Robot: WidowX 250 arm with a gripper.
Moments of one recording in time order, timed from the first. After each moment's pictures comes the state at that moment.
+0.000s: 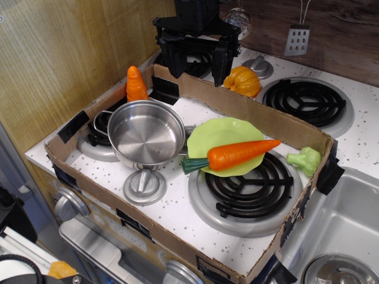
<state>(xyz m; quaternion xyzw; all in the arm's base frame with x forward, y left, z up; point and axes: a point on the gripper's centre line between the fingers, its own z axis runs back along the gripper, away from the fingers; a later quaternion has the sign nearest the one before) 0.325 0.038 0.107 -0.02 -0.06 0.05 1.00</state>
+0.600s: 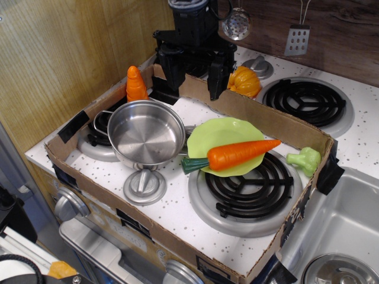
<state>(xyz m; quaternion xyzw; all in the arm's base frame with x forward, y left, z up) 0.319 0.035 0.093 -0.02 -0.05 0.01 1.00</state>
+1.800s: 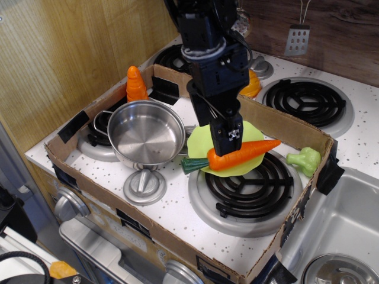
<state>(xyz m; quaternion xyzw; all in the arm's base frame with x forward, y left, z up) 0.272 -0.022 0.078 -0.03 -0.08 -0.33 0.94</state>
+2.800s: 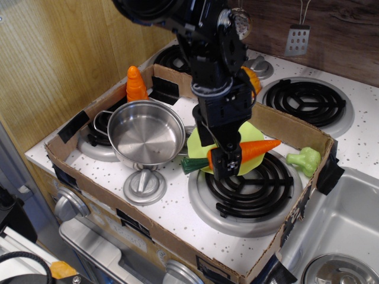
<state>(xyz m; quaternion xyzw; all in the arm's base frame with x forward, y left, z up) 0.273 -0.017 0.041 0.00 -0.08 -0.34 0.94</state>
